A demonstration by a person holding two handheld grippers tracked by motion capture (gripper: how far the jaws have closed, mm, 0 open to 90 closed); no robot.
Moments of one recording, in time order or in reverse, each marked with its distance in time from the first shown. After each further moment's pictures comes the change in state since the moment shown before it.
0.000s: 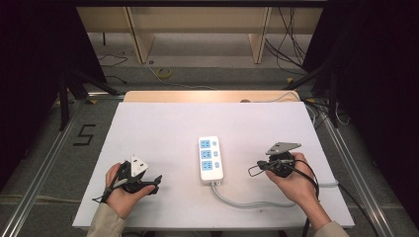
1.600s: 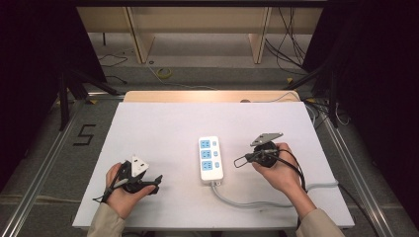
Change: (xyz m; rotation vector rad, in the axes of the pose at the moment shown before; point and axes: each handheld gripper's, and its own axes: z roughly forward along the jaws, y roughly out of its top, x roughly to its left) left arm -0.001 0.001 0.000 -0.003 0.002 0.006; right arm 0.008 0.036 0.025 0.025 0.022 -0.041
